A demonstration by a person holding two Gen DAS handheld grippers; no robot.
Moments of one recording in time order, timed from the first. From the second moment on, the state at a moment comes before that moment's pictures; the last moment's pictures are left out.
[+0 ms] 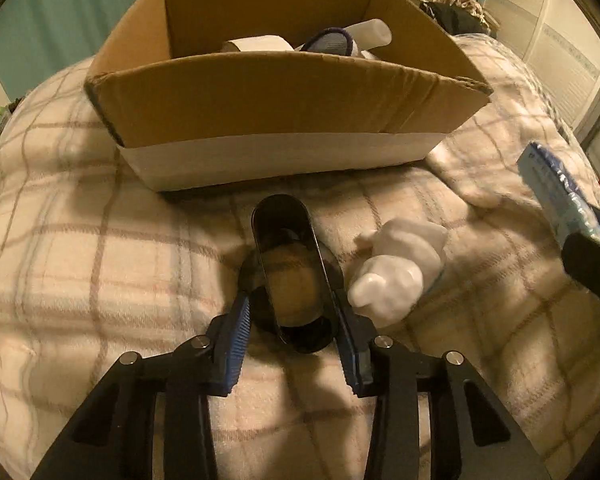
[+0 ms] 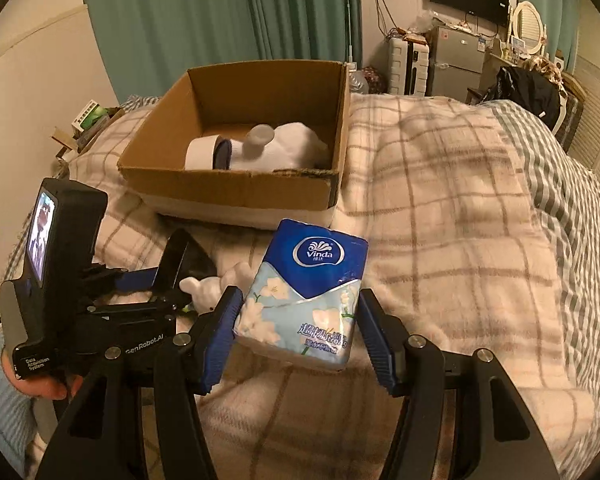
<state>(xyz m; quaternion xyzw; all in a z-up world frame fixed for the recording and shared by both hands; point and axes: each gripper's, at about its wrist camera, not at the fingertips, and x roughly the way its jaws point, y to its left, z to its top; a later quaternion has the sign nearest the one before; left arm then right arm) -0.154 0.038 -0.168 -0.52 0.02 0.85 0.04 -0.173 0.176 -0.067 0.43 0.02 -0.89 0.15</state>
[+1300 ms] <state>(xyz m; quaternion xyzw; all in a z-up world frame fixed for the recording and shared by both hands) -0.109 -0.010 0.019 -0.35 -0.02 0.93 0.08 -0.144 0.122 0.080 0.32 0.12 -0.92 0.18</state>
